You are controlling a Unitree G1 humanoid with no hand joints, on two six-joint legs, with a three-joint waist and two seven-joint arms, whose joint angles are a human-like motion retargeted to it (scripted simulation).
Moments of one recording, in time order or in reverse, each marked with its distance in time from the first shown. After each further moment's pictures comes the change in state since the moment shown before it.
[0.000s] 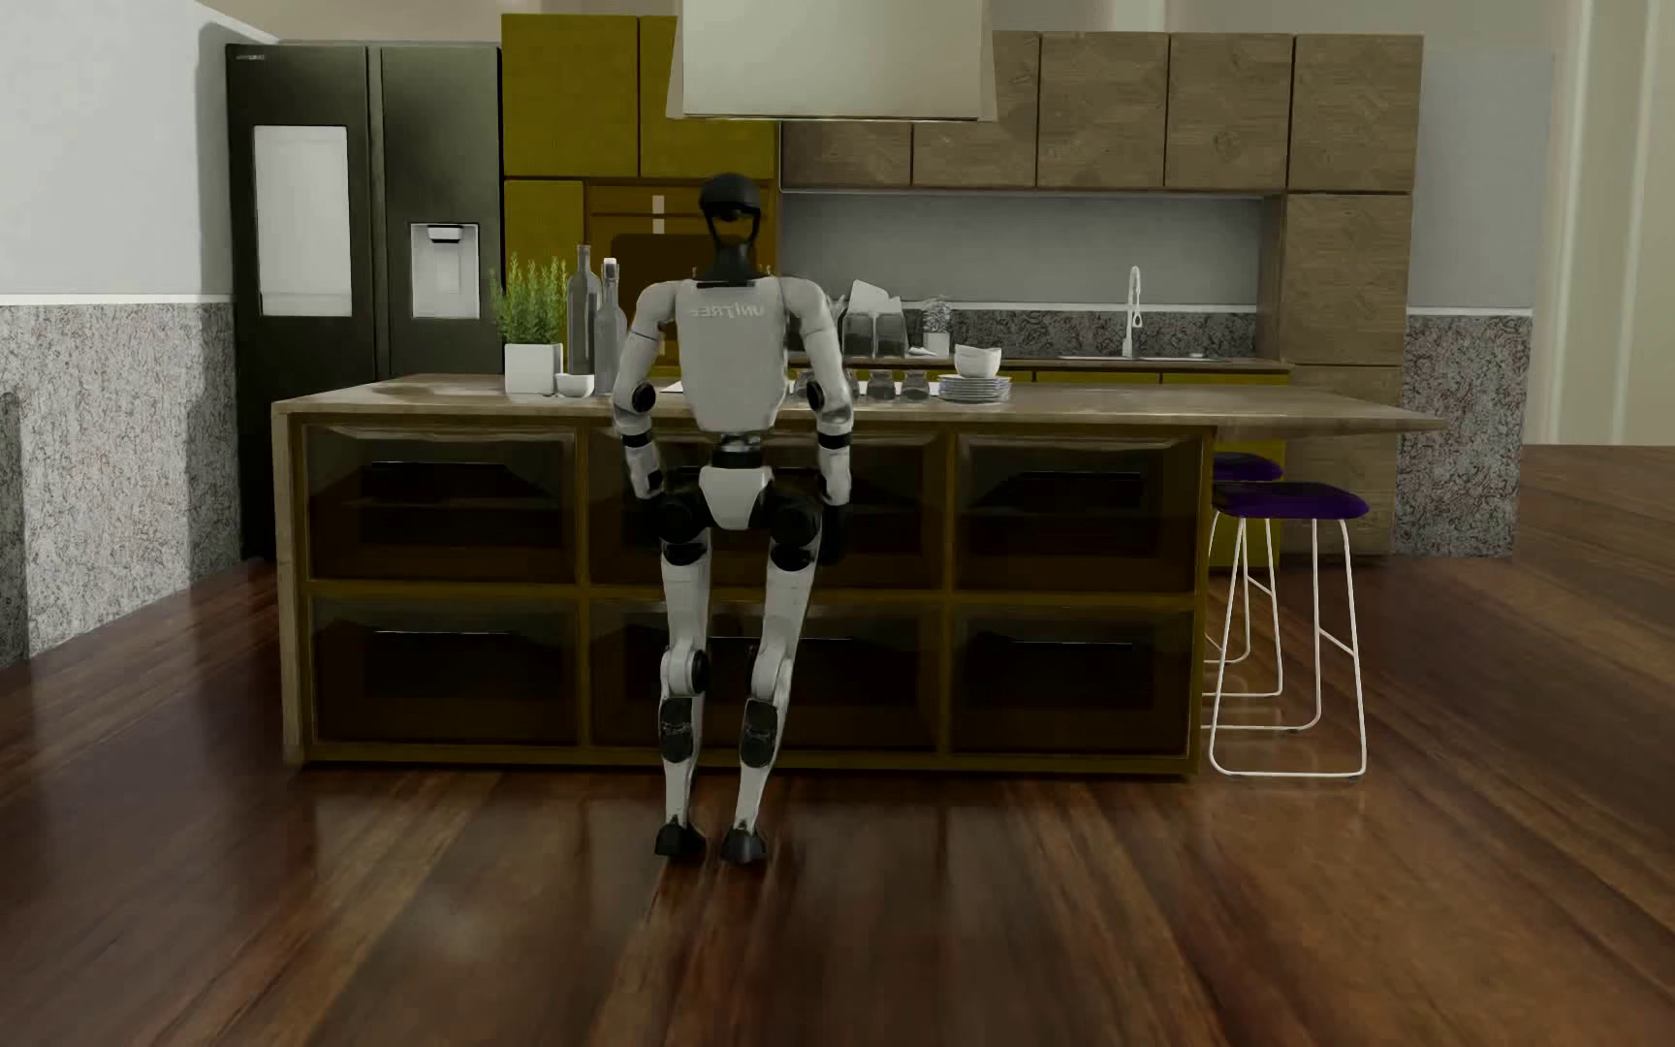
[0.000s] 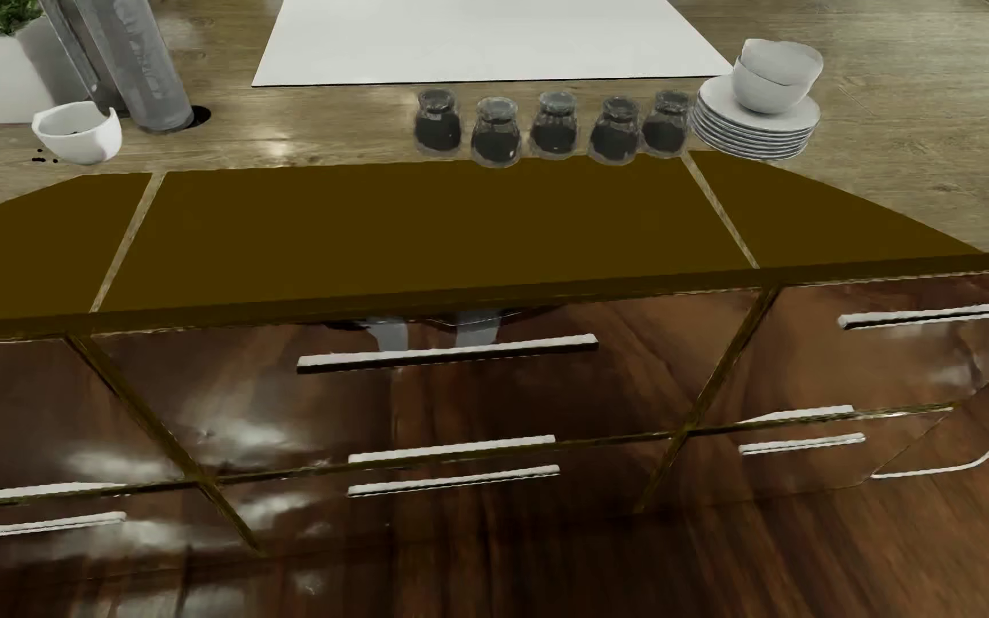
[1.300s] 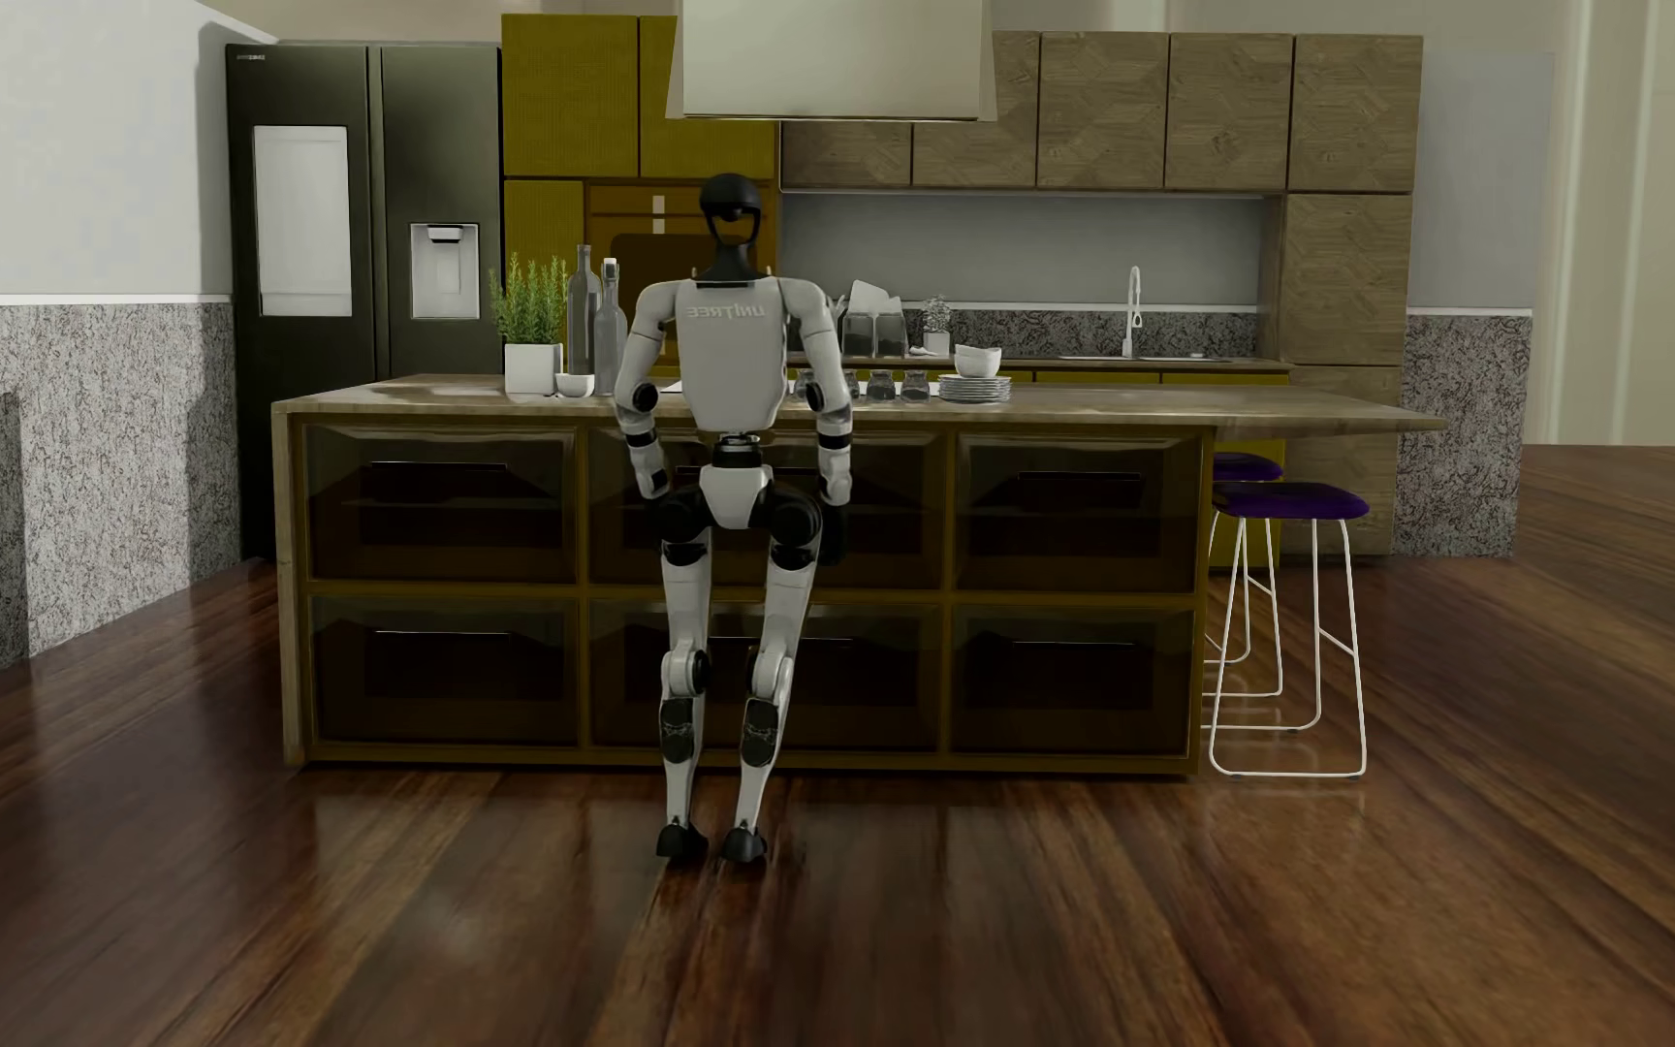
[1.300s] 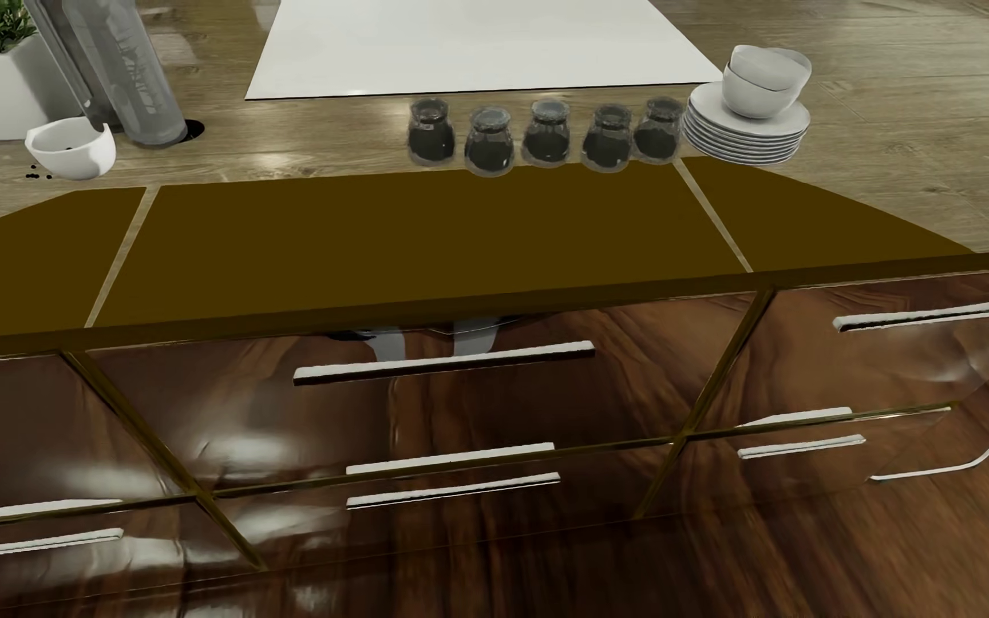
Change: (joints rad) body 0.022 0.013 -0.016 0.003 0.006 0.019 0.000 0.000 -0.015 -0.013 -0.008 -0.012 -0.032 -0.020 0.003 -0.017 -0.002 0.000 0.000 -0.072 0.024 0.019 0.029 0.000 0.000 0.000 0.000 0.000 0.000
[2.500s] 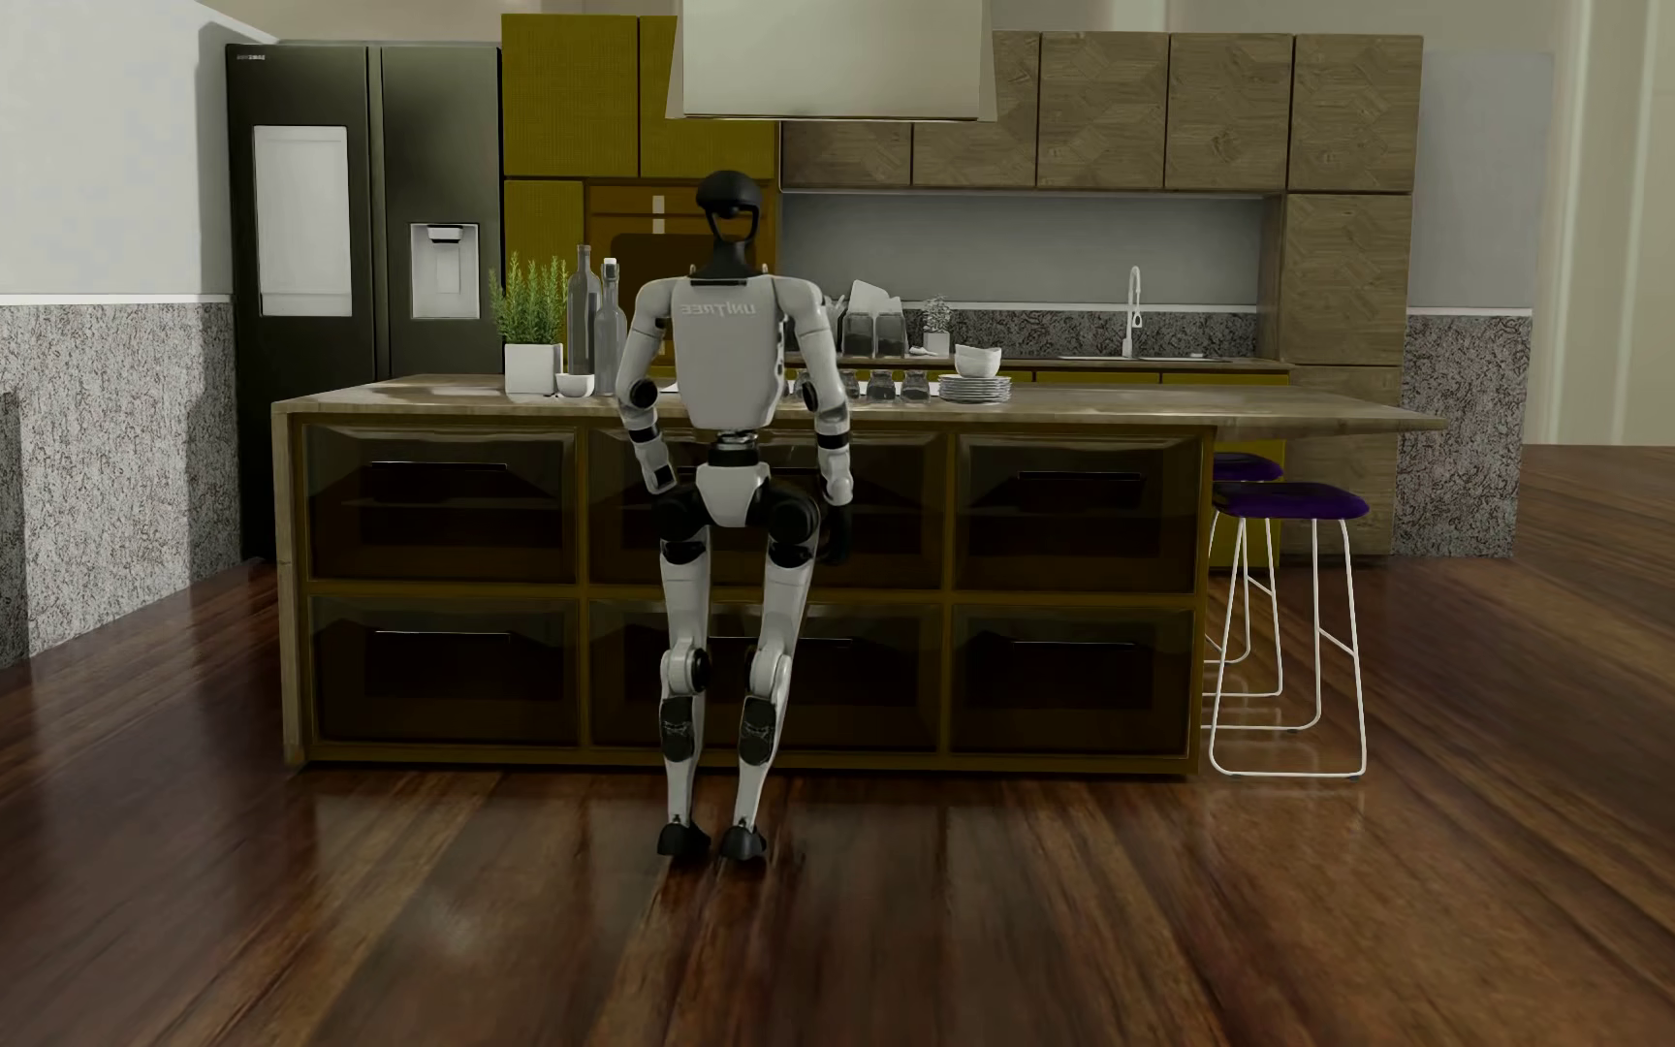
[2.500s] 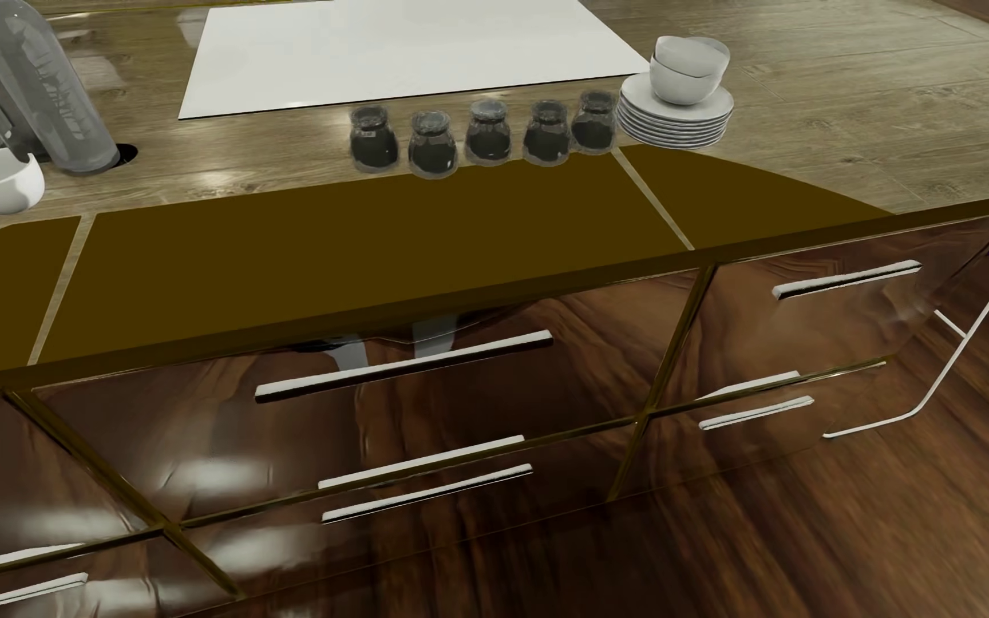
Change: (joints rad) body 0.016 0.011 -0.096 -0.003 0.006 0.020 0.000 0.000 0.018 -0.005 -0.011 -0.025 -0.043 0.007 0.025 0.001 -0.015 0.000 0.000 -0.050 0.017 0.005 0.047 0.000 0.000 0.000 0.000 0.000 0.000
